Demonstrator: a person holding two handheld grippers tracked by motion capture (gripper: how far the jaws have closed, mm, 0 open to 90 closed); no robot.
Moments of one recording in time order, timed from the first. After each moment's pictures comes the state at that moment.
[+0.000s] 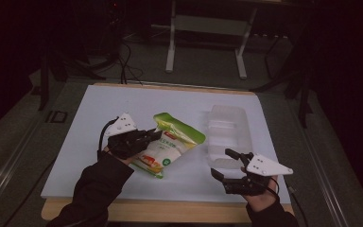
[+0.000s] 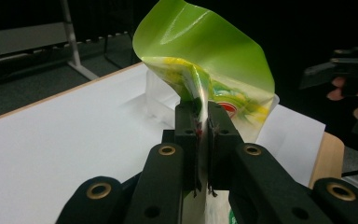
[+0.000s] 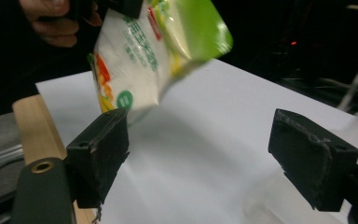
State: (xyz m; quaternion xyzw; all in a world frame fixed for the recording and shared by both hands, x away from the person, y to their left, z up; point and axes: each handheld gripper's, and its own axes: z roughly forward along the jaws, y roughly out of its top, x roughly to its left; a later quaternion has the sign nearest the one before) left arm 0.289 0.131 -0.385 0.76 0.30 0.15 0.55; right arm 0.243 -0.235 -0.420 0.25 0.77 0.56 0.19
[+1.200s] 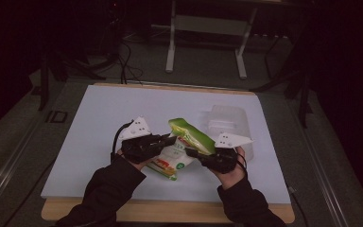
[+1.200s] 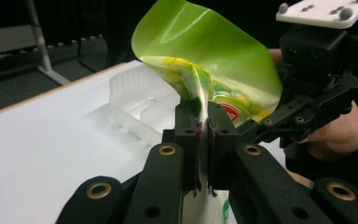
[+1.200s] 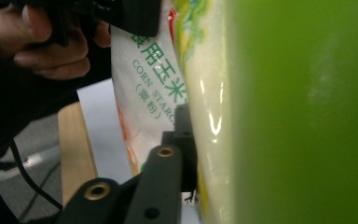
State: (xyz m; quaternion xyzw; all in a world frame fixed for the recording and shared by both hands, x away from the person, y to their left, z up) left arm 0.284 0.100 -0.385 0.77 0.27 0.12 0.57; right arm 0.299 -0.171 -0.423 0.23 0.79 0.56 0.07
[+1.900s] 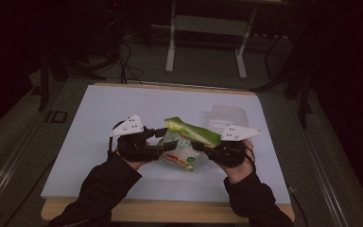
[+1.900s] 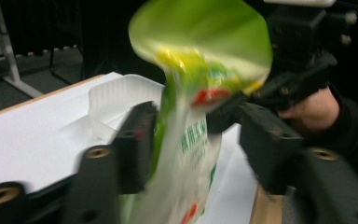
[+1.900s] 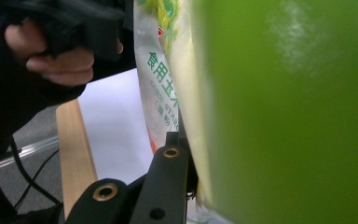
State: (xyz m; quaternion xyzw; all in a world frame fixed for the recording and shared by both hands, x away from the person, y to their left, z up) left arm 0.287 0.112 -0.384 0.75 0.24 0.08 0.61; right arm 0.301 -0.182 -0.392 0.22 0.80 0.55 0.09
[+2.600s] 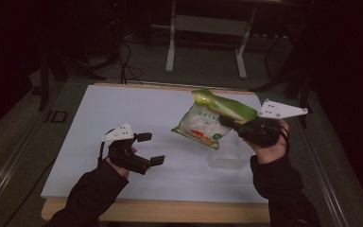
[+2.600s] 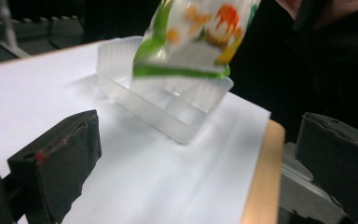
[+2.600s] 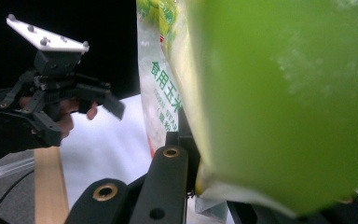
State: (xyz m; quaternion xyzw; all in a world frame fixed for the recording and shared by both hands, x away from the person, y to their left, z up) left arm 0.287 0.141 -0.420 0.76 0.27 0.04 0.59; right arm 0.317 -0.242 -0.320 0.21 0.77 0.58 0.15
